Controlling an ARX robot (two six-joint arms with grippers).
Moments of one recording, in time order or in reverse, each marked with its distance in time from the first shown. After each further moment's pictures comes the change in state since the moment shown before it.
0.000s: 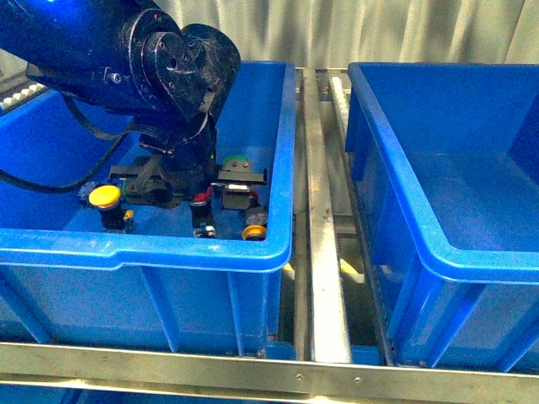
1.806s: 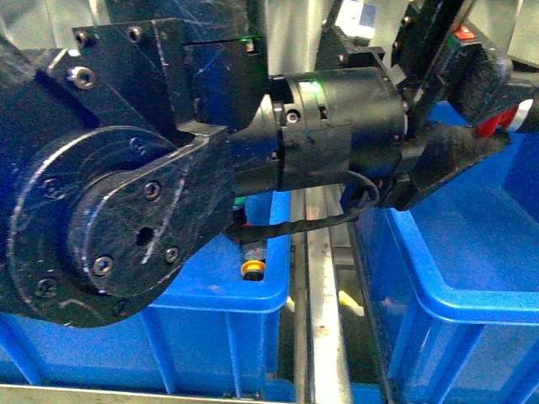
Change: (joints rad) left arm -0.230 -0.346 -0.632 1.314 1.094 -0.813; right arm 0.000 0.000 0.000 0.000 0.000 0.000
